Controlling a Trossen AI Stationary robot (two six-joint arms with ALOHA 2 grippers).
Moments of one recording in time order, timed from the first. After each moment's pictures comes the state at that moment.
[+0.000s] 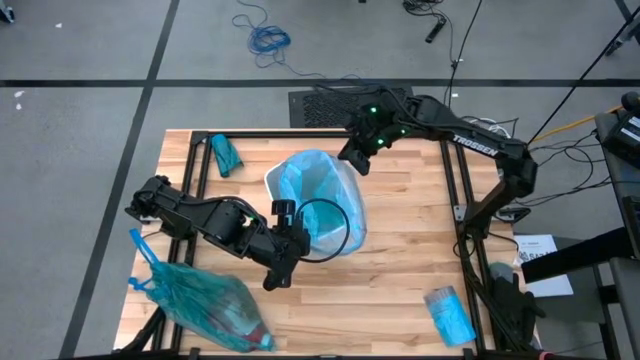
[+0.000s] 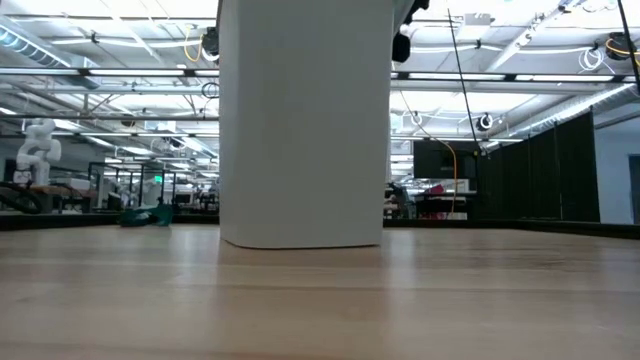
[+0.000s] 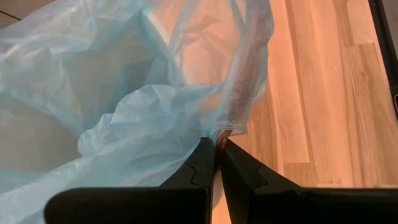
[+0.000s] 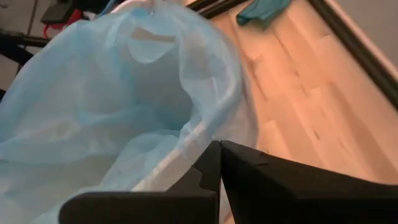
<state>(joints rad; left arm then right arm) -0.43 1.76 2.05 -1.35 -0.39 -0.20 -0.40 1.60 1.72 -0.89 -0.38 0.15</state>
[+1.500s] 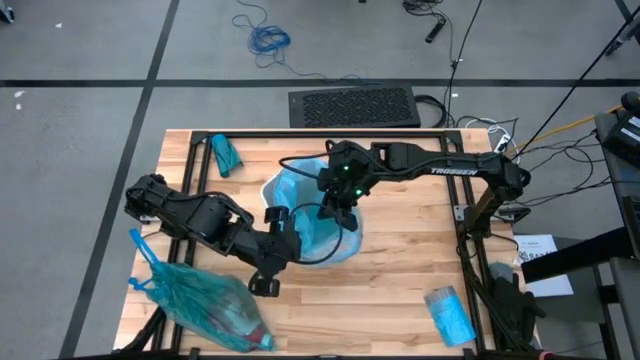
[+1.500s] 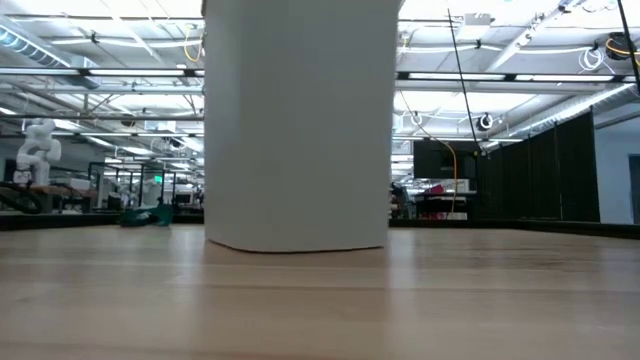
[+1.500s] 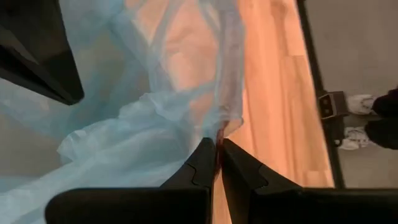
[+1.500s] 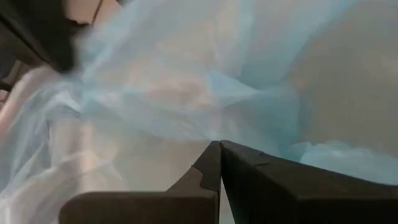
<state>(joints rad) -0.46 1.74 2.10 -1.37 -0.24 -0.28 -0.07 1.71 1.72 -0.76 -0.45 0.19</state>
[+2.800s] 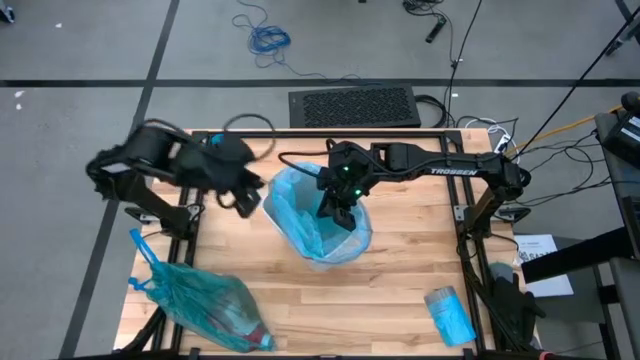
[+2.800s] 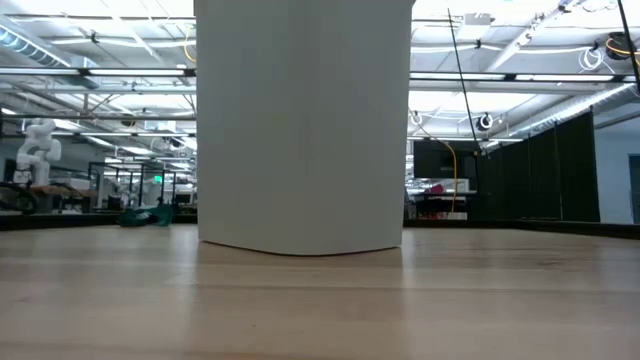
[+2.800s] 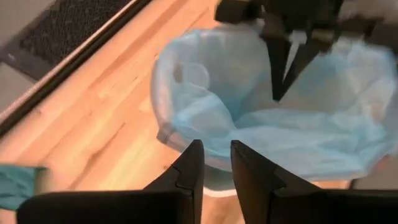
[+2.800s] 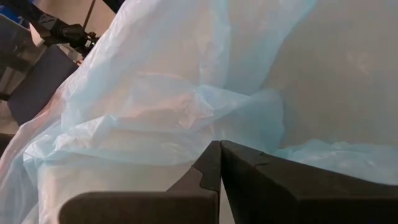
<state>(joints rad) -0.20 1.47 2.10 -1.57 -0.34 -0.71 -0.07 1.72 1.72 -0.76 -0.42 0.22</state>
